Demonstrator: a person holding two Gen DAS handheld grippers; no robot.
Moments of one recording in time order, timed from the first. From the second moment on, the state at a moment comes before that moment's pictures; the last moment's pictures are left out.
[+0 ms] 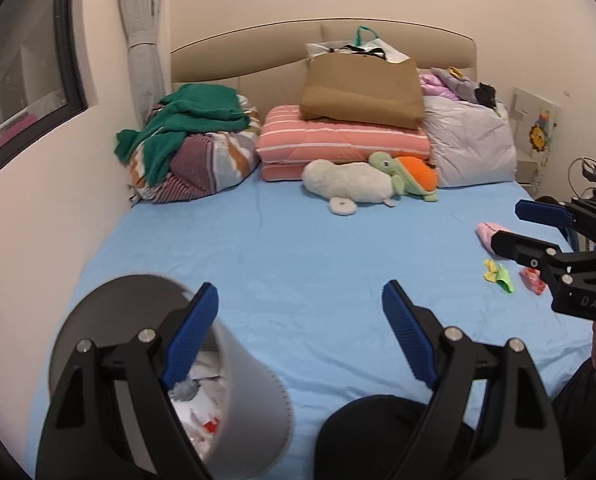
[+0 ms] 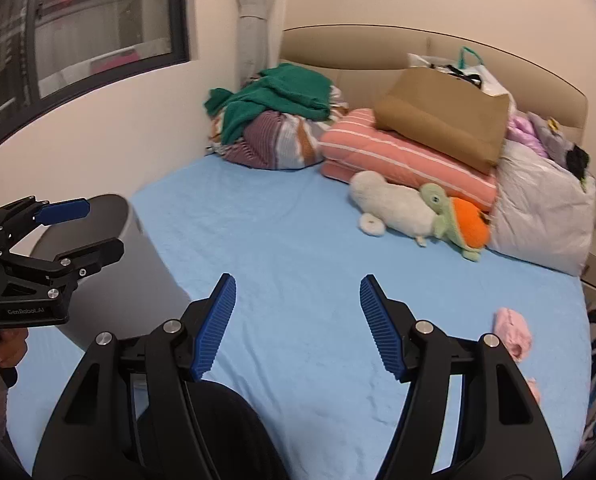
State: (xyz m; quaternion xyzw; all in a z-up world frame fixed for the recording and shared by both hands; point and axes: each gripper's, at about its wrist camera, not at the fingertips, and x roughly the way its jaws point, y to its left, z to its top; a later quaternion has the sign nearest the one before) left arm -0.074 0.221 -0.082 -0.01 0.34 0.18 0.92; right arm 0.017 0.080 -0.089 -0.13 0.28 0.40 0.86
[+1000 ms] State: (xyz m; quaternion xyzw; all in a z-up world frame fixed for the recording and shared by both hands) left arm 0.176 -0.042 -0.234 0.03 0.44 -0.07 0.89; right arm 0.189 -0.219 -0.232 -0.06 0.39 0.11 0.91
